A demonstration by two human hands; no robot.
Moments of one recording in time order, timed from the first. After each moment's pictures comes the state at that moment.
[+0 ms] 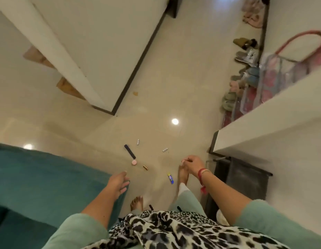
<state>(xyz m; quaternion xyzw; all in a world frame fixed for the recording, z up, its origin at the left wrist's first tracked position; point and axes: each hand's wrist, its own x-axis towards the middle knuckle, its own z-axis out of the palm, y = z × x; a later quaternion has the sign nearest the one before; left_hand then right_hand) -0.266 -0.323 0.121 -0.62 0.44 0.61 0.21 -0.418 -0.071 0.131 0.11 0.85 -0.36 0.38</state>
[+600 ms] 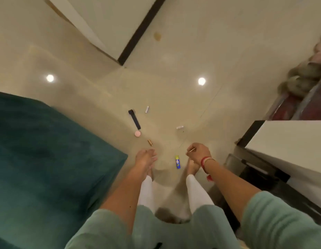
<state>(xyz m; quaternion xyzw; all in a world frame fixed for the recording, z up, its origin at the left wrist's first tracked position) -0.393 -0.264 -0.069 -0.68 0.35 0.62 0.17 -0.521 -0.106 -0.115 0.02 0.83 -0.19 0.53</state>
